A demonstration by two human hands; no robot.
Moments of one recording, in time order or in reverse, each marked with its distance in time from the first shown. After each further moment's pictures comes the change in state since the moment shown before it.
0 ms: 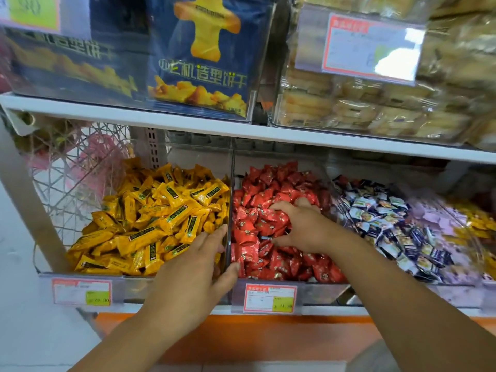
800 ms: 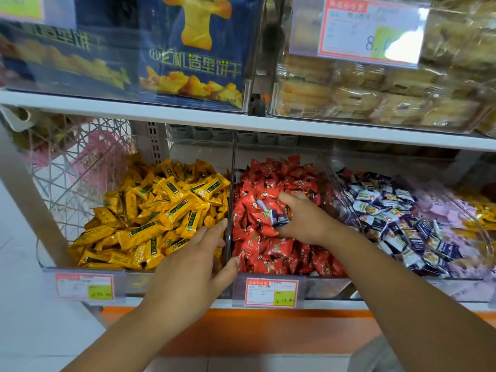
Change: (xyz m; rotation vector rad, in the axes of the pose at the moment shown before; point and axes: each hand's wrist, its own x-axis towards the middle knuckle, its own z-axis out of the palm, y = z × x) left_hand -0.002 0.004 -0.006 -0.022 -0.024 -0.008; right_hand 0.012 0.006 0.010 0.173 0.036 -0.034
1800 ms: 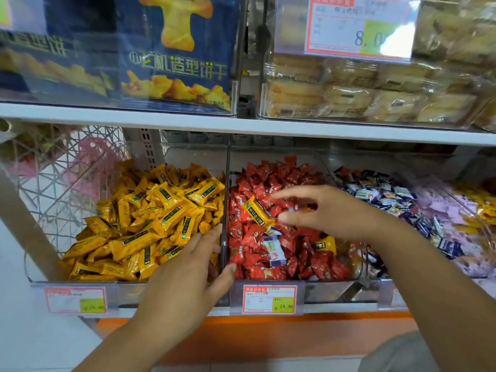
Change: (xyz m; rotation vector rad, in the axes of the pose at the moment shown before) left_hand -0.001 0.002 -0.001 -0.024 -0.011 -0.006; right_hand -0.045 -0.007 -0.054 0.140 -0.053 -0.164
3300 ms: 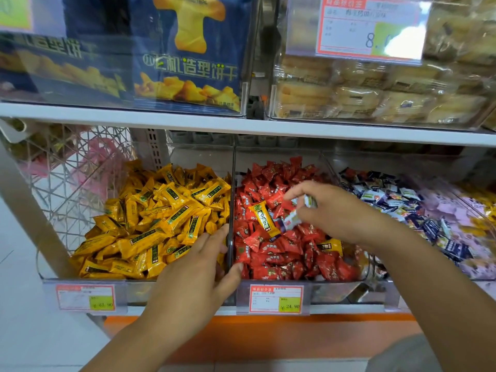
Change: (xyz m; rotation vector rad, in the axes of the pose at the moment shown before) left_hand 0.001 -0.003 0.002 -0.001 0.021 0.035; right_hand -0.003 -0.020 0.007 0.044 0.109 0.103
